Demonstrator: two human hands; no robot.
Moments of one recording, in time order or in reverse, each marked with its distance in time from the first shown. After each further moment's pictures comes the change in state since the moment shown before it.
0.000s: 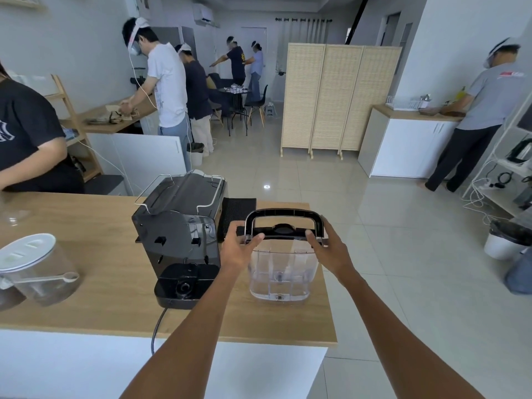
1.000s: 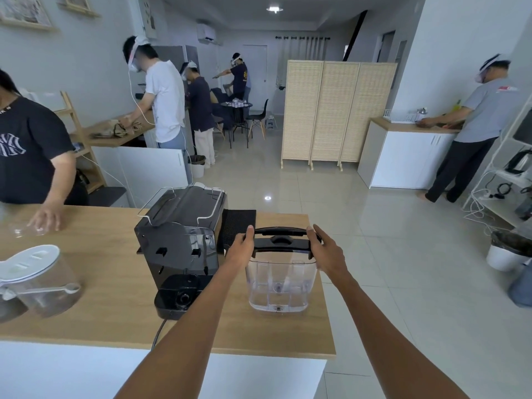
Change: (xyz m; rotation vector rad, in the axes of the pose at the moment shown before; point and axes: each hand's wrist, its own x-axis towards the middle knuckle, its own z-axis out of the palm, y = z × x) left_hand 0.021 0.022 0.005 0.139 -0.147 -0.202; right_hand 0.009 -0.021 -0.002 0.035 0.028 0.115
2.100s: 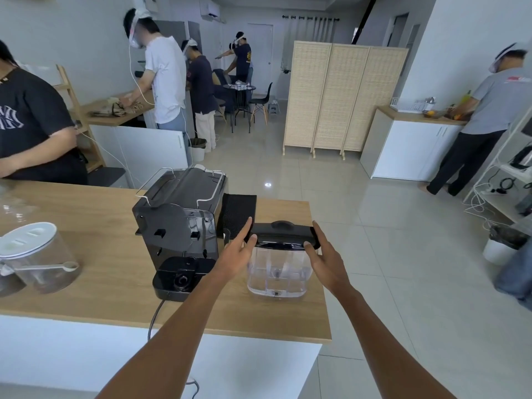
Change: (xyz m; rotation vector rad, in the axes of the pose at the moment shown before) left_hand -0.019 -0.044 -0.003 0.139 -0.067 0.291; right_hand -0.012 0.060 0.014 -0.180 -0.047 -0.255
